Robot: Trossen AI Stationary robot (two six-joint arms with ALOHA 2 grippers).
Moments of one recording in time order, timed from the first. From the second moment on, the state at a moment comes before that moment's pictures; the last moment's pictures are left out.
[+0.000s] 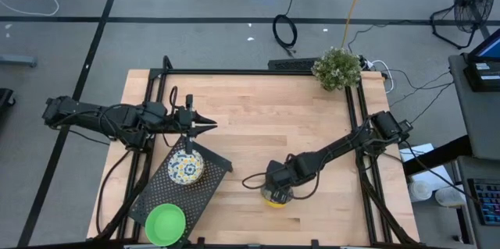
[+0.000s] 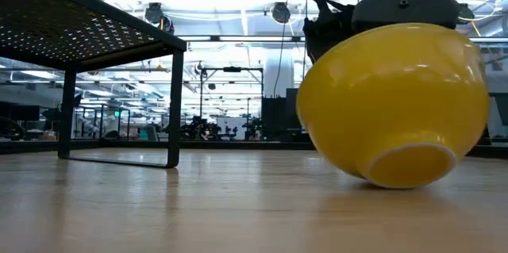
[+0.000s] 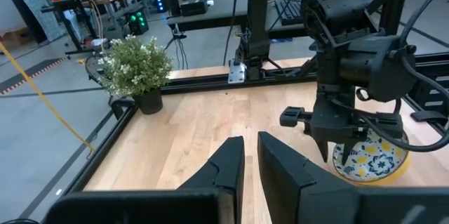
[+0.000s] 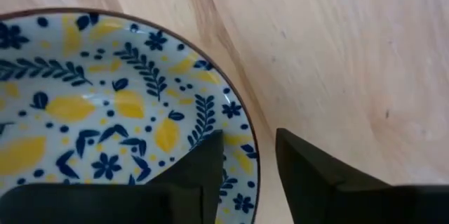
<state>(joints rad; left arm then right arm) -0.11 0.84 0.68 -0.01 -0.18 0.10 0.39 1.87 1.19 -0.64 0.08 0.82</state>
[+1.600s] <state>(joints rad) -0.11 0.84 0.68 -0.03 -0.18 0.10 0.32 1.80 1.19 -0.59 0.31 0.64</state>
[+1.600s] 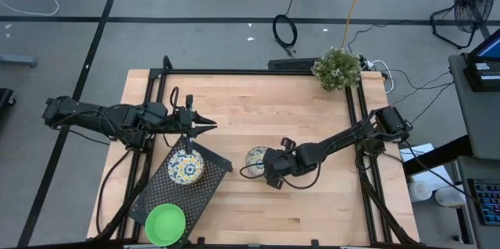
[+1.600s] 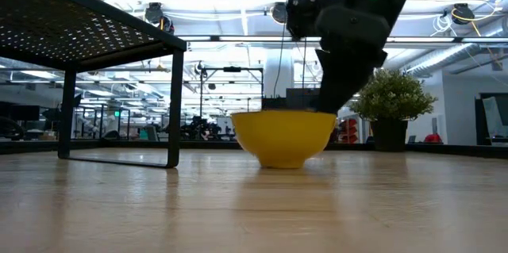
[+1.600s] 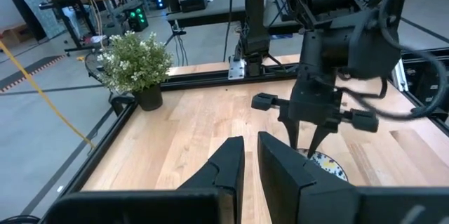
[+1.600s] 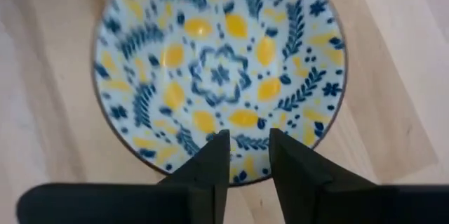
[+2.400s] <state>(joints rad) -0.11 0.84 0.68 -0.04 -0.18 0.10 0.23 1.67 1.18 -0.72 0.28 0.69</state>
